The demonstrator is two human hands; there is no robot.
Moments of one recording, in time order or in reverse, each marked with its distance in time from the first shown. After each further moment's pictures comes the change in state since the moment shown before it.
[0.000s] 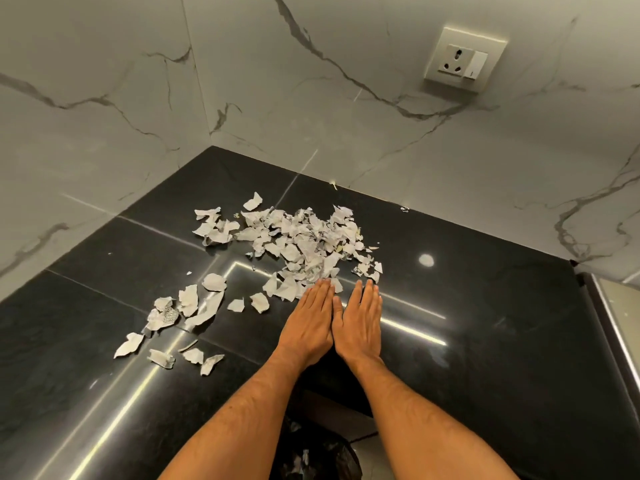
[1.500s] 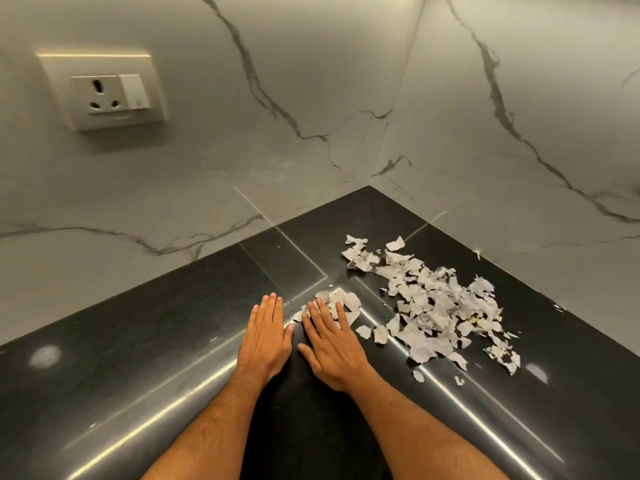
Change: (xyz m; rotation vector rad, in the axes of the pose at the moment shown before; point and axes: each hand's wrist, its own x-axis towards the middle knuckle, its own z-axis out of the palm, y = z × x) left_hand -0.195 -0.197 -0.063 -0.087 0.292 -0.792; right_hand -0.047 -0.211 0.074 -0.501 -0.148 -1.219
